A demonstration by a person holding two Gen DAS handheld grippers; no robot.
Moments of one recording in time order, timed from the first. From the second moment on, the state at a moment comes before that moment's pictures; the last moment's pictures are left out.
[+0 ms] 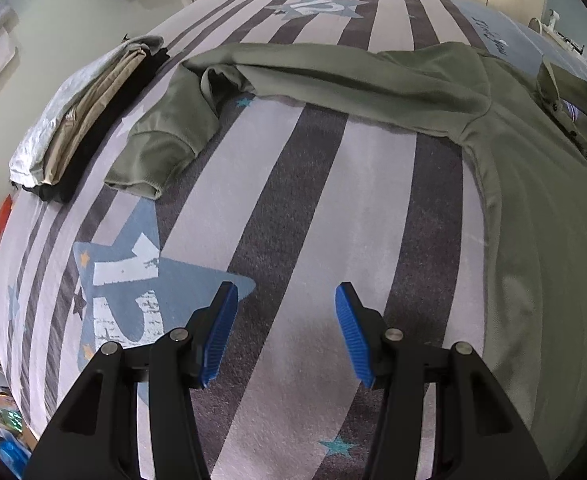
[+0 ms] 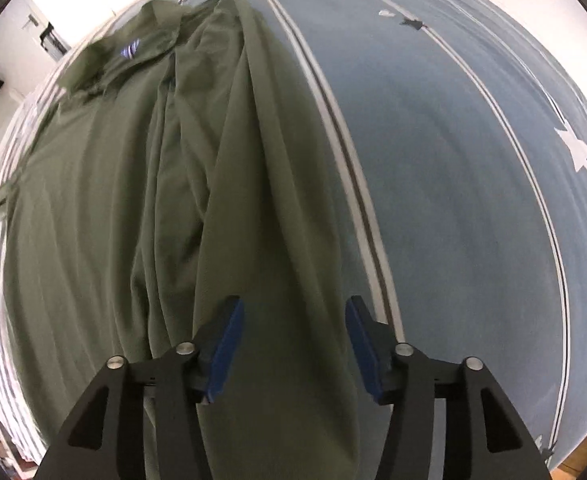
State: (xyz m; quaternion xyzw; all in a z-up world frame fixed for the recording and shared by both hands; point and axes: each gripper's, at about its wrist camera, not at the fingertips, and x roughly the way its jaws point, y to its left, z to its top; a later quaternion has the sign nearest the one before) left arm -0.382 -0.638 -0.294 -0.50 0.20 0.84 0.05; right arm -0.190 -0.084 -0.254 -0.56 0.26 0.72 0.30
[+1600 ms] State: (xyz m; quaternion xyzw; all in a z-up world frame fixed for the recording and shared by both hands) left arm -0.327 -0.591 -0.264 -0.48 0.25 0.84 0.09; right arm -0.107 0.071 -0.190 -0.54 0.14 0.72 0.42
